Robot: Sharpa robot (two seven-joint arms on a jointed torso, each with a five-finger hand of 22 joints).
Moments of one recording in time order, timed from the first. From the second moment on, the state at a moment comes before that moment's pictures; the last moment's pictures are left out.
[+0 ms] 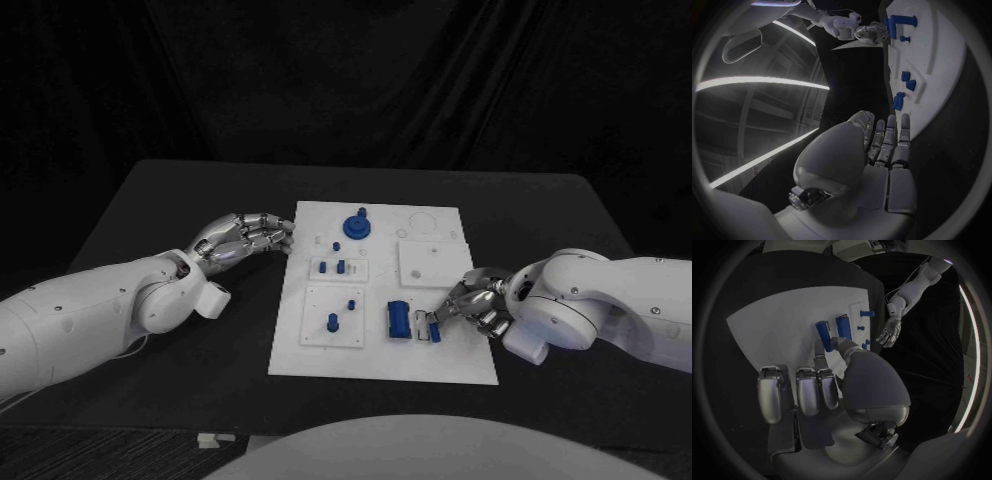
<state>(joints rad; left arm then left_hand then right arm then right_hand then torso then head) 1.11 -0.80 -0.22 1.21 -0.26 0.16 0.55 1.63 0.17 0.06 0.14 0.52 0.54 0.14 0.48 0.22 0.21 0.20 0.79 0.30 0.35 0.19 0.66 0.36 0.16 0.41 0.28 0.22 1.14 1.20 -1.08 -0.25 1.83 -0.57 -0.22 -0.57 1.24 -0.06 0.31 0.02 0.59 0.98 0.09 0.27 0.58 1.47 0.02 1.57 1.31 1.47 -0.05 1.57 1.31 0.01 1.47 0.06 1.57 1.31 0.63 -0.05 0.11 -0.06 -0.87</state>
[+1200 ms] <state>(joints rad) 1.11 -0.79 -0.22 1.21 -0.26 0.17 0.54 1.63 0.17 0.07 0.14 0.52 0.54 0.14 0.48 0.22 0.21 0.20 0.79 0.30 0.35 0.19 0.66 0.36 0.16 0.41 0.28 0.22 1.14 1.20 -1.04 -0.25 1.80 -0.56 -0.22 -0.57 1.08 -0.07 0.22 0.08 0.25 0.95 0.10 0.25 0.54 1.47 0.02 1.57 1.31 1.47 -0.04 1.57 1.31 0.01 1.47 0.07 1.57 1.31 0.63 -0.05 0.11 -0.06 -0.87</state>
